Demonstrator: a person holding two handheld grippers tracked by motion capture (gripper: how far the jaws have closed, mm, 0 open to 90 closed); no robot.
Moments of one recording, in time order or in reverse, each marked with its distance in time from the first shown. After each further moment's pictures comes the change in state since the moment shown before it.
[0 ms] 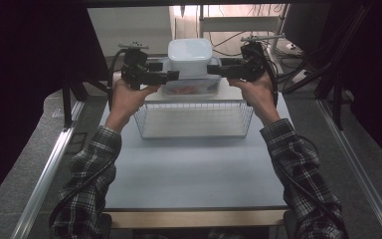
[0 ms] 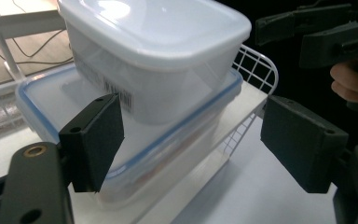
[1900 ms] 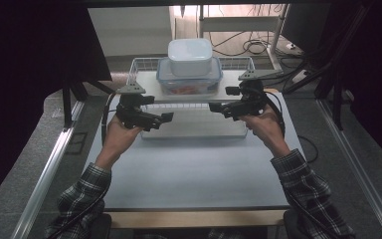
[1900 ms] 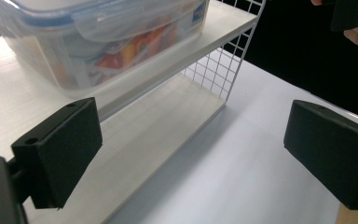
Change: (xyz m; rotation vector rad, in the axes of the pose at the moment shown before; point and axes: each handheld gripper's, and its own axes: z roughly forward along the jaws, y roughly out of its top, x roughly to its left) left arm -0.024 -0.084 -0.015 0.064 0.006 0.094; right arm 0.027 -0.069 -0.018 0.084 0.012 -0.141
